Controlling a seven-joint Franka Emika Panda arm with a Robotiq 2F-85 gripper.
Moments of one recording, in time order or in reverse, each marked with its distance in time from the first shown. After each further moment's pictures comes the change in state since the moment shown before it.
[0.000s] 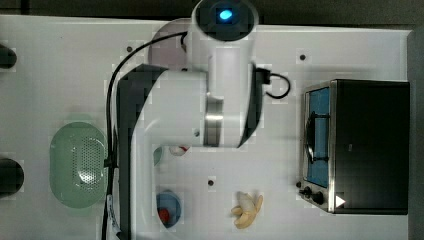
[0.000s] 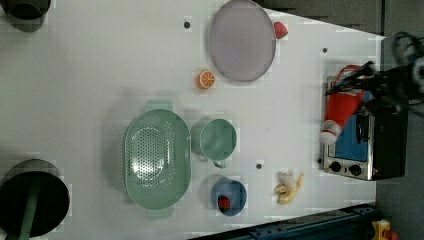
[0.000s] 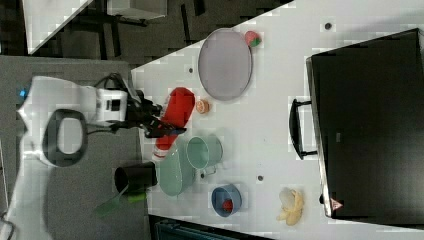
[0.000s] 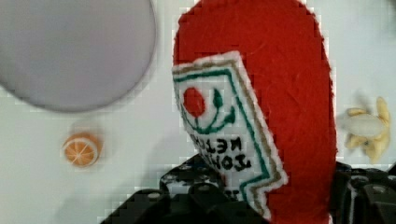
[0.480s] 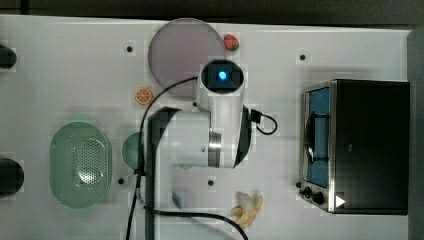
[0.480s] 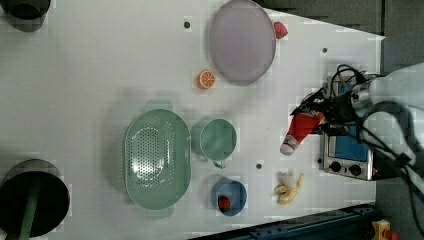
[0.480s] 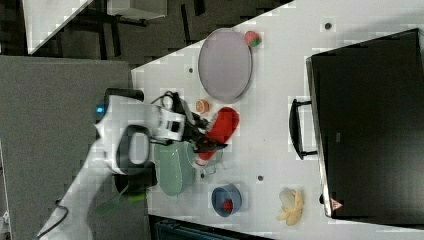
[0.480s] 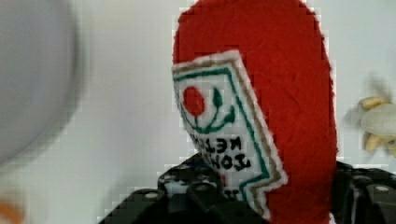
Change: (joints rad) arm 0.006 0.039 -0.028 -0.324 0.000 0.303 0.106
